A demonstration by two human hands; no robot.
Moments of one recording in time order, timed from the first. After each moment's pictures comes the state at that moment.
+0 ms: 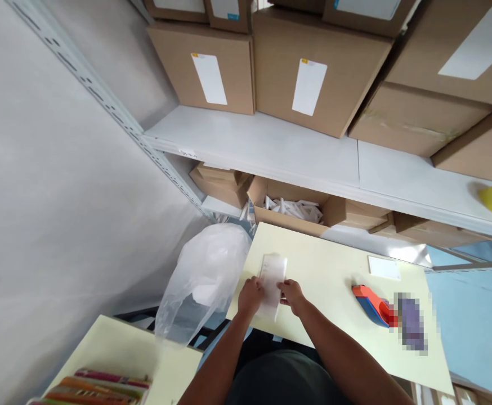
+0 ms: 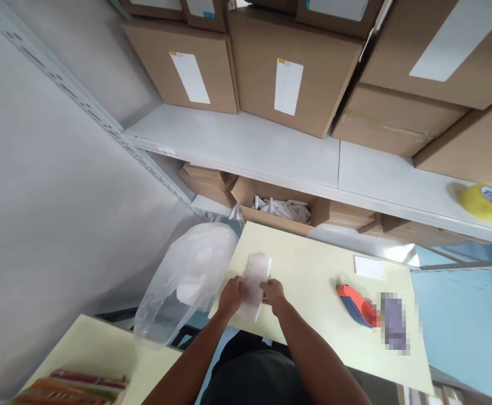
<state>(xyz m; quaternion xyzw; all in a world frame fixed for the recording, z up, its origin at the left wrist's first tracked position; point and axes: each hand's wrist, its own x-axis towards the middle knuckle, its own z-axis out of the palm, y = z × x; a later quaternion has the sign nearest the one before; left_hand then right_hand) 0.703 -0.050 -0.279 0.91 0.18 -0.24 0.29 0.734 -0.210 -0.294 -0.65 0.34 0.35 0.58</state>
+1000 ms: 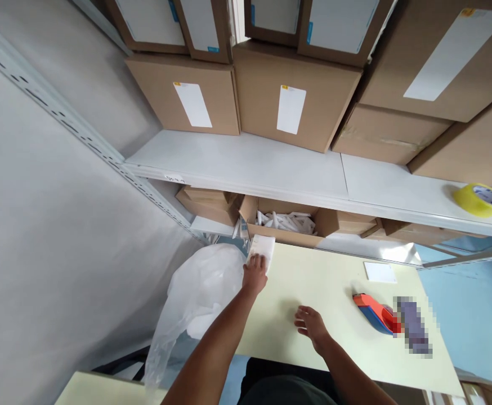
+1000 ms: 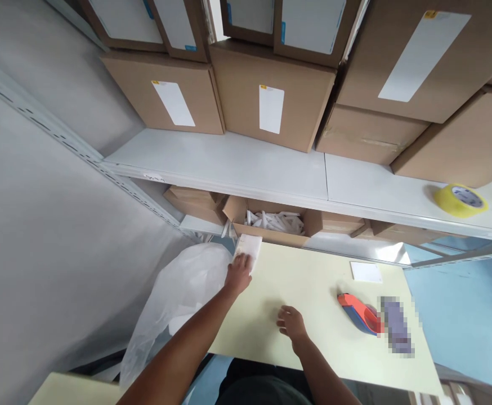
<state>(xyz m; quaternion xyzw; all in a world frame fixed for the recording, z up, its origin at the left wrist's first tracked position) 0.822 -0.041 -0.301 0.99 -0.07 -0.12 0.09 0.694 -0.261 -0.295 -0.61 0.39 0.26 0.64</state>
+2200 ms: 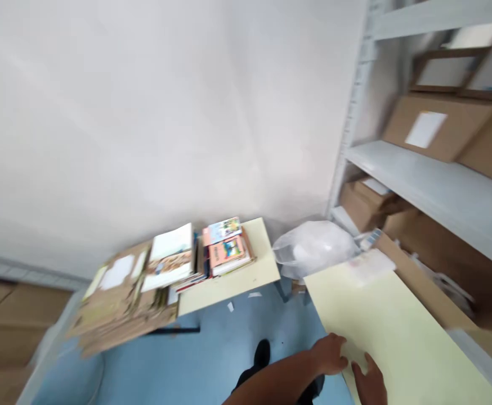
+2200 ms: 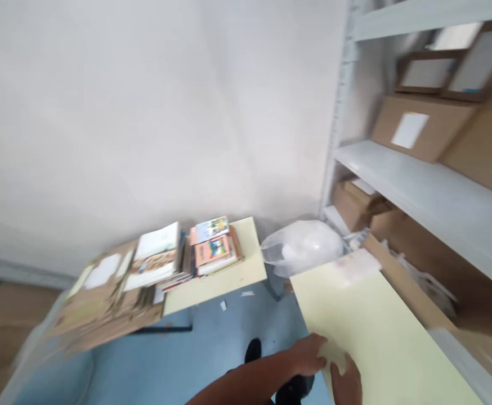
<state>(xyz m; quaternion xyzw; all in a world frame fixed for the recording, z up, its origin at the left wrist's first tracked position) 0.560 -0.216 -0.291 0.78 0.27 -0.15 0.55 0.660 -0.358 -0.331 -0.89 -0.12 0.30 0.31</state>
